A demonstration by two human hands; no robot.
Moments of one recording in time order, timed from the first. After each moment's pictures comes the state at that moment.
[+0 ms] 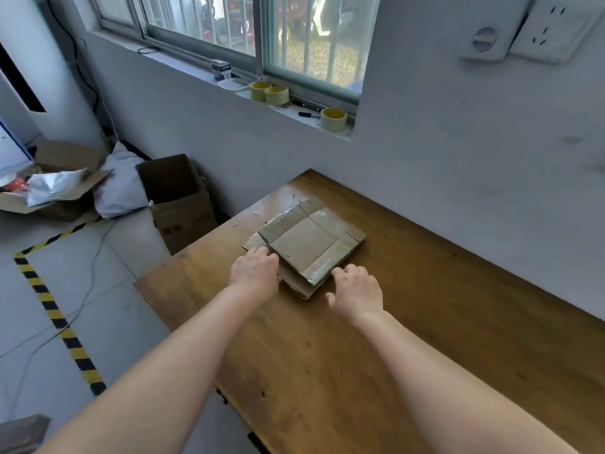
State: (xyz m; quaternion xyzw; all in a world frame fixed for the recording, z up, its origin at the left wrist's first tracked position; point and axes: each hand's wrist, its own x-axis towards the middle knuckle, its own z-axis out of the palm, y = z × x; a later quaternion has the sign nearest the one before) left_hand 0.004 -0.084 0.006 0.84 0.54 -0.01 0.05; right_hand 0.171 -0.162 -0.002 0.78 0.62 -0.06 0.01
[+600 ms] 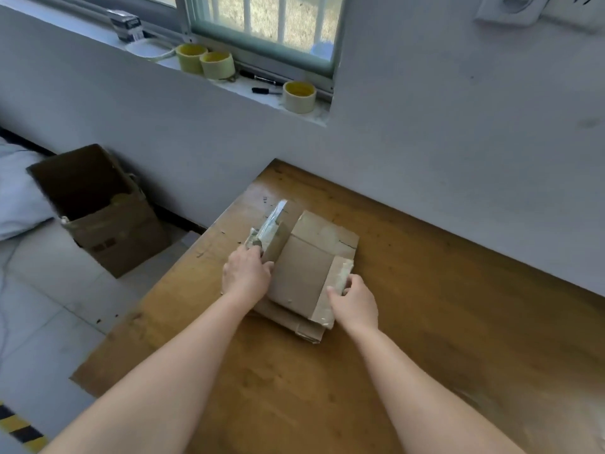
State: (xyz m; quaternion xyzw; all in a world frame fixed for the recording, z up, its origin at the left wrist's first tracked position) left_hand 0.032 0.059 -0.045 0.78 0.58 0.07 0.25; right_hand 0.163 -0.076 -0.041 0.90 0.26 -0.25 -0.24
